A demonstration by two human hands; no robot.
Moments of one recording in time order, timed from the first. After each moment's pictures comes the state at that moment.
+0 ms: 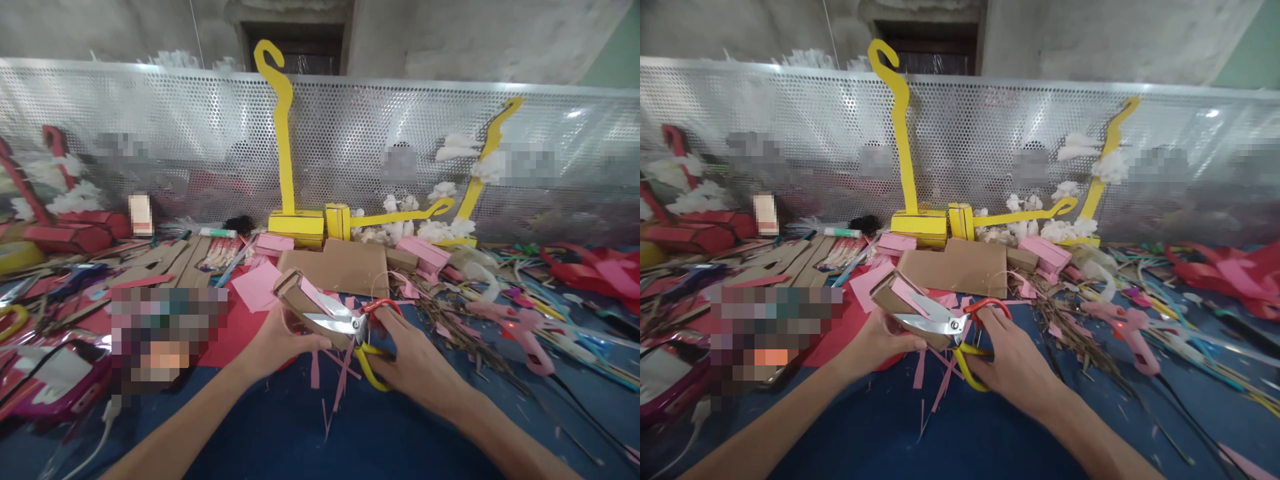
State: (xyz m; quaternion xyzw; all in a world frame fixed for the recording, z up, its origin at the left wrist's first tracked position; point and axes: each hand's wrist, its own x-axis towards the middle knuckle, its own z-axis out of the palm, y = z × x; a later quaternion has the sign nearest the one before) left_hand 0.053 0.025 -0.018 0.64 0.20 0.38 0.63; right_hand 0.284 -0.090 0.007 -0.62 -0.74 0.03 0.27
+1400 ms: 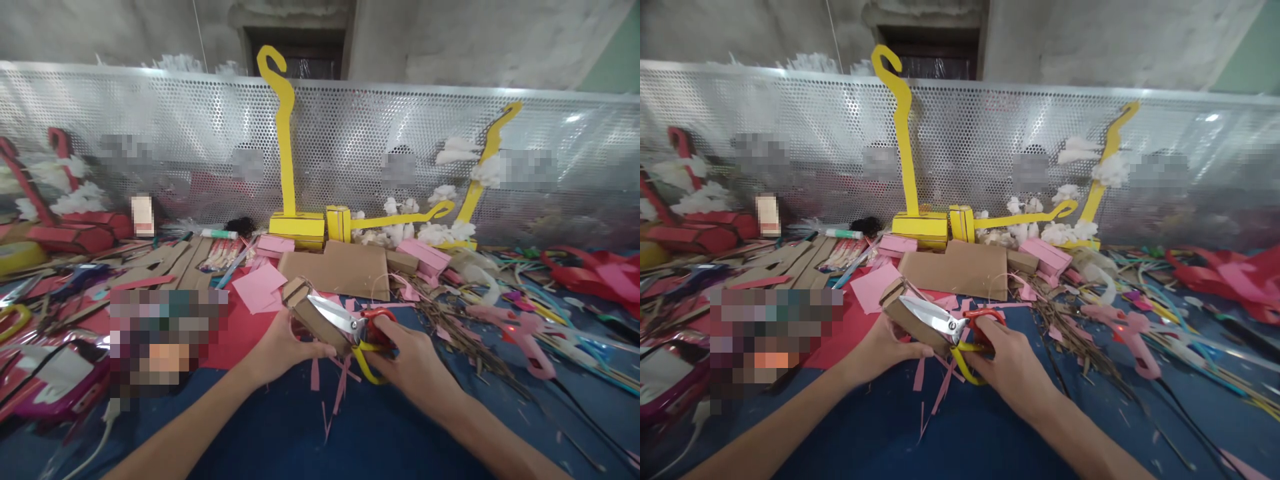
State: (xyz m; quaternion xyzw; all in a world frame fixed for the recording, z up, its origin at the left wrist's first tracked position) left_hand 0.057 0.020 -0.025 0.65 0.23 0.36 0.62; right_hand 0.283 -0.088 -0.002 -0.62 -0.72 0.03 0.31
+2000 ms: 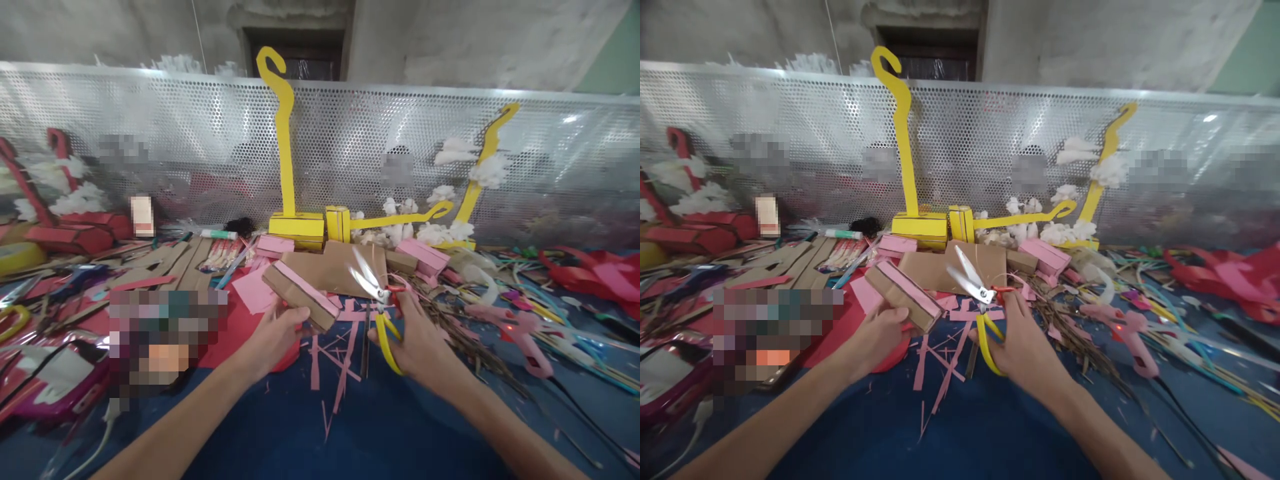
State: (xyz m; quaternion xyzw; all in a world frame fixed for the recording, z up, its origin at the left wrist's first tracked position) left_hand 0.055 0.022 -0.010 0.46 0.21 0.42 0.75; right_hand 0.305 -0.077 -0.003 -0.66 -0.68 -0.05 0.33
